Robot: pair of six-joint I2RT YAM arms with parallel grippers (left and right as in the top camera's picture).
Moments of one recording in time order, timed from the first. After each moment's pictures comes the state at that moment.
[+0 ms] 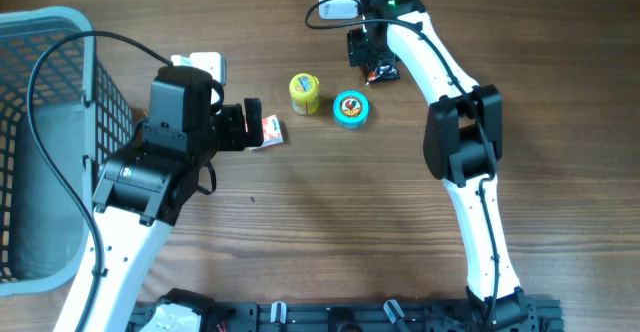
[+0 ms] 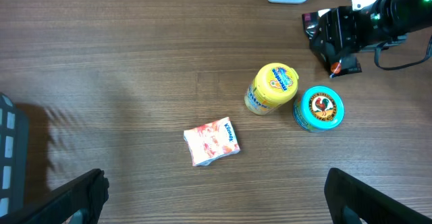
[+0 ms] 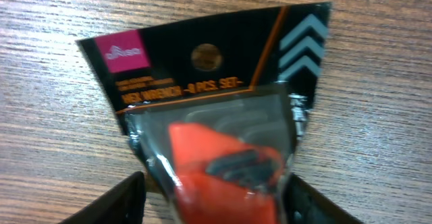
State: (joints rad) left arm -0.28 1.15 1.17 -0.83 -0.09 -0.25; right arm 0.33 2.61 2.33 -0.99 0.05 0.18
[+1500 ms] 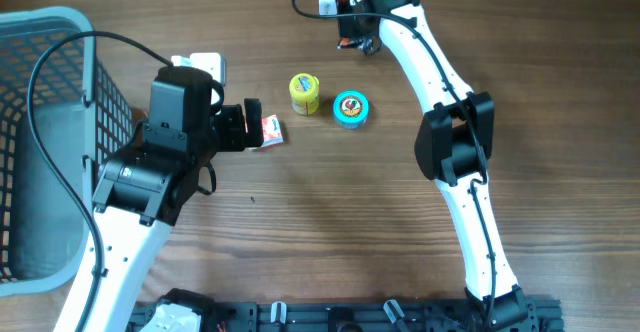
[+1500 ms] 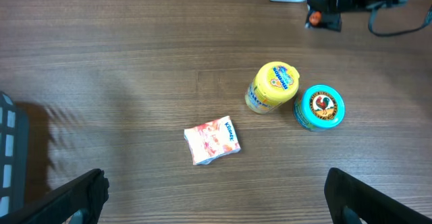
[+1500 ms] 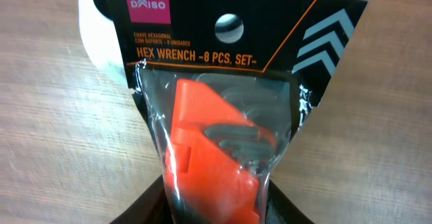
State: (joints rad) left arm -0.28 1.15 1.17 -0.83 -0.09 -0.25; right arm 0.36 2.67 2.56 -0.89 0.05 0.19
